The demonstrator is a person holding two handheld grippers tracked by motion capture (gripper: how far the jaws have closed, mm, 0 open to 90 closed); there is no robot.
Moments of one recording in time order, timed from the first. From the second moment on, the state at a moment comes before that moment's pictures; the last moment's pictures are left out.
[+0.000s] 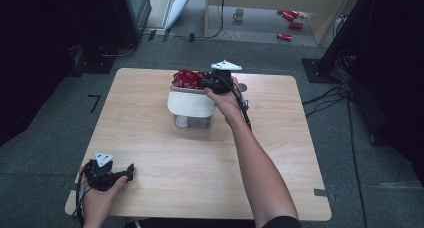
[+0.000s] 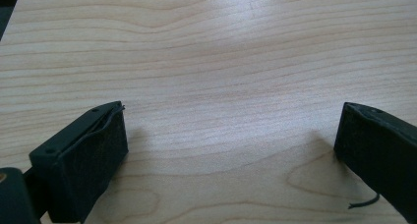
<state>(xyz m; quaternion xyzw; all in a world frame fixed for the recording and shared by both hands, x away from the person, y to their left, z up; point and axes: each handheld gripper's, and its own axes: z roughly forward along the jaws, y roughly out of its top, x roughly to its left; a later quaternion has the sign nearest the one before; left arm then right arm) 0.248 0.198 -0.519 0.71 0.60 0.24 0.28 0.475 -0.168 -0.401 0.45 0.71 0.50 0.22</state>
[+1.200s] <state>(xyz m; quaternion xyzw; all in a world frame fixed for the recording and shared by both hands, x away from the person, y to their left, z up) 0.248 0.198 -0.519 0.72 0.59 0.24 0.28 0.459 -0.143 -0.388 0.38 0.76 0.46 0.27</state>
